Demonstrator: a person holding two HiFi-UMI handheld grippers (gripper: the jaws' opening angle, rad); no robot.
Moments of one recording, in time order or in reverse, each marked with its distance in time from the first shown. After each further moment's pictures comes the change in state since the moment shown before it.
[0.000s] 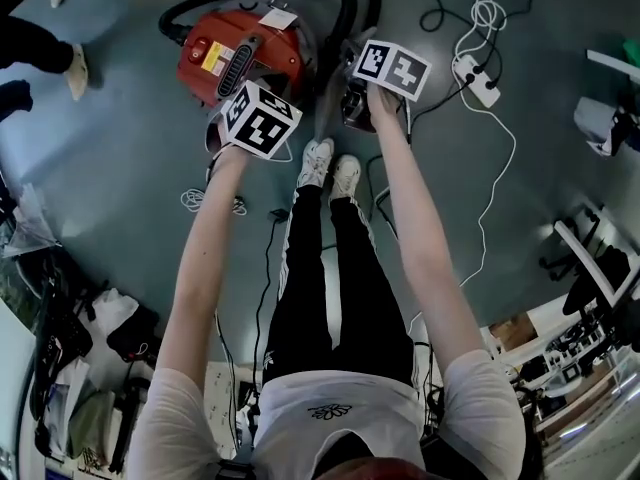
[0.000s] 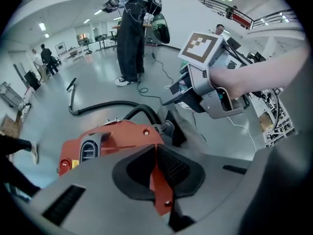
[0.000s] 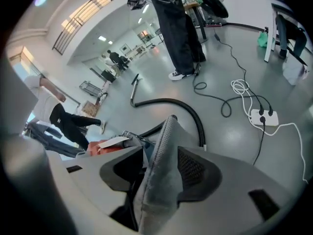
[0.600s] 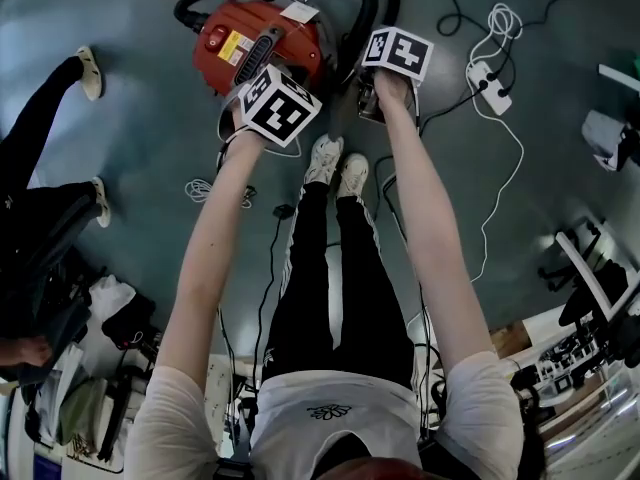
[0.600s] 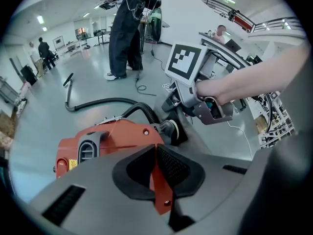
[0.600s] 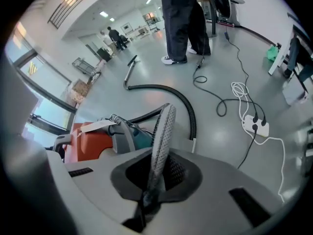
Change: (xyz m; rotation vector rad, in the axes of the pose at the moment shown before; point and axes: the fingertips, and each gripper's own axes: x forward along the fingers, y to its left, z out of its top) left arm 0.001 -0.001 0.004 -0.019 0.036 -0.053; right arm 0.028 -0.012 -0.014 -0.122 0.166 -0.134
